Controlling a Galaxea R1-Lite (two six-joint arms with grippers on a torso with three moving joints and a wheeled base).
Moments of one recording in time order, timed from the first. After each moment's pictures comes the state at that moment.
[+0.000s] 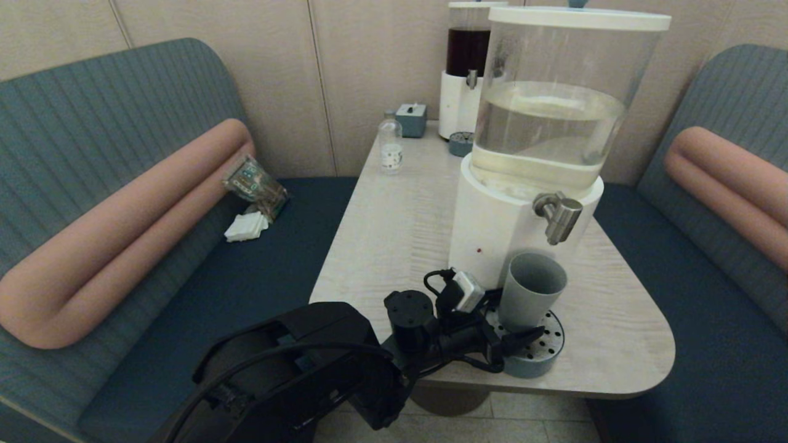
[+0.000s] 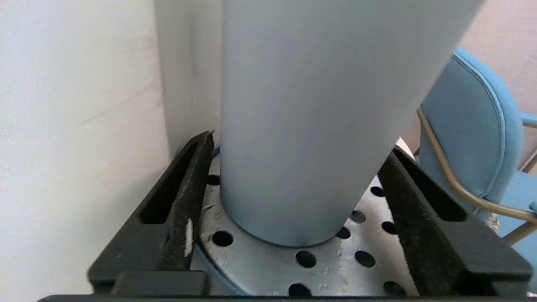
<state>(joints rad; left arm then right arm) -0.74 2.63 -1.32 -1.51 -0.49 -0.07 0.00 0.00 0.00 -0.04 -0.01 0.00</state>
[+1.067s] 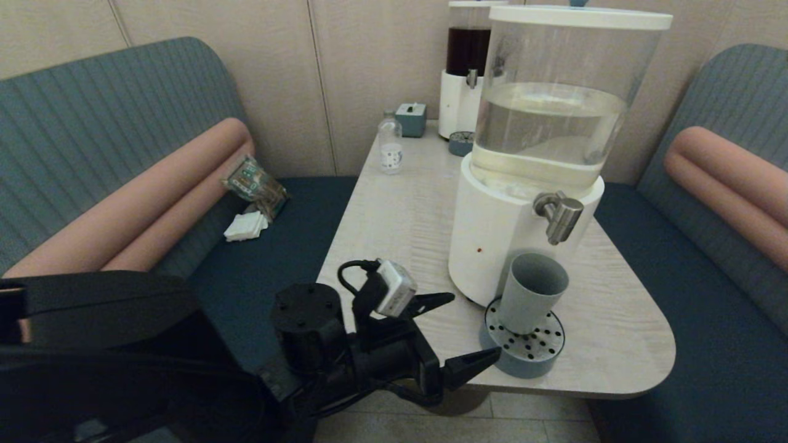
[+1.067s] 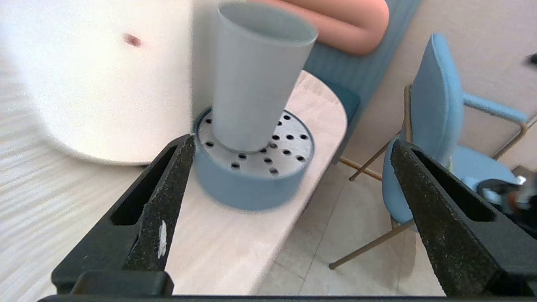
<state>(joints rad) -0.72 2.06 -0.58 -1.52 -0.44 -0.08 0.00 0.00 0.00 -0.04 -0.01 0.00</state>
